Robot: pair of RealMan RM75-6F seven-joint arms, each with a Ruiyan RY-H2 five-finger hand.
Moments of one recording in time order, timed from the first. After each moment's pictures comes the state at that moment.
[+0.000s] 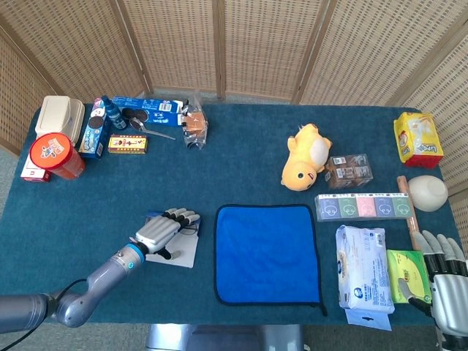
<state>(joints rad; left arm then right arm) -0.81 -1.41 -0.02 -1.69 1.02 0.76 0.25 -0.11 -1.12 0.02 -1.73 -1.65 1.68 -0.08</state>
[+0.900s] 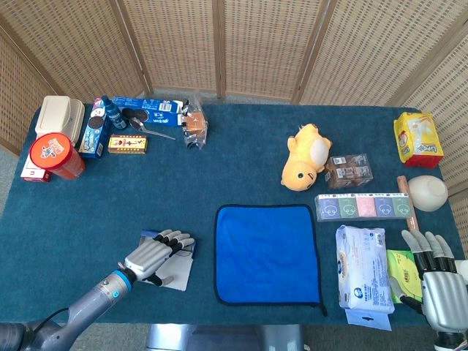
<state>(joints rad) -0.68 -1.34 0.10 -1.86 1.19 0.86 0.22 -0.09 -1.13 0.02 -1.74 -1.68 1.66 -0.10</state>
